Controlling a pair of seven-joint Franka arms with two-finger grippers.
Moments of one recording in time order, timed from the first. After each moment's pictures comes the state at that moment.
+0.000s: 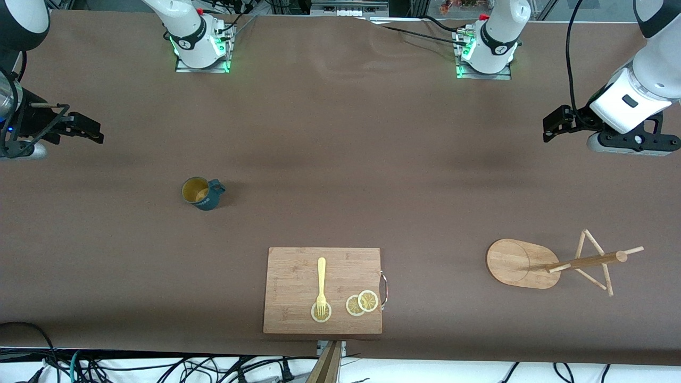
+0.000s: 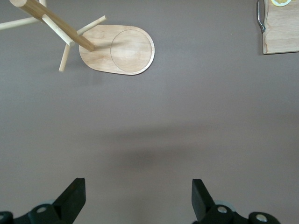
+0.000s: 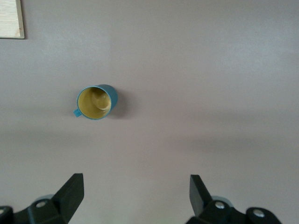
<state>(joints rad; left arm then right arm) -0.08 -0.02 -0.01 -1.71 0.00 1.66 -0.03 -0.01 0.03 -0.03 -1.70 -0.01 1.65 -0.07</state>
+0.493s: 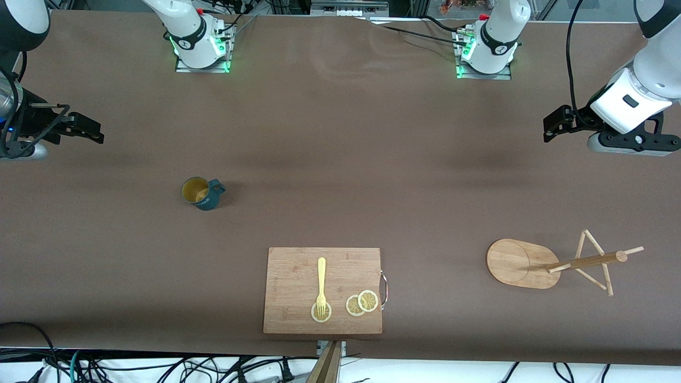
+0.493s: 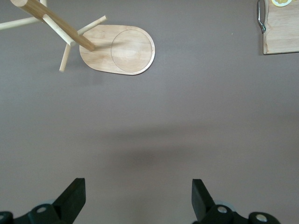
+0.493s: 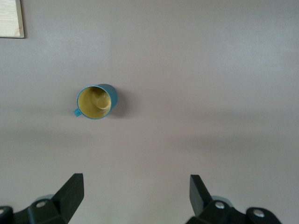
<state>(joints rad) -0.08 -0.02 -0.01 -1.71 0.00 1.66 -0.03 -0.01 0.03 -0.03 -1.70 -0.01 1.64 -0.07</state>
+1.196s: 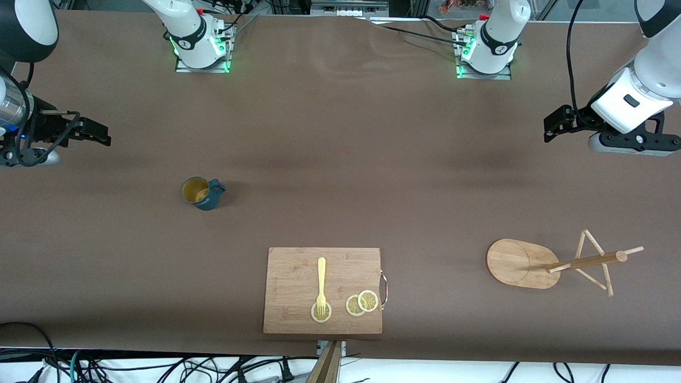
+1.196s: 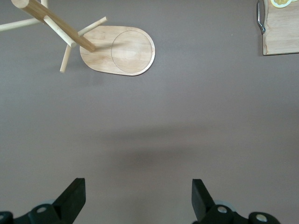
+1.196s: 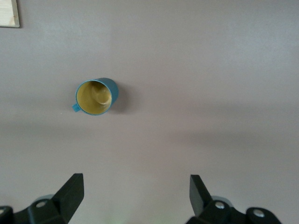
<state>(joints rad) -0.08 -0.02 -0.01 -1.70 0.00 1.66 -0.03 0.00 0.07 -0.03 -1.70 -0.01 1.63 -0.07</state>
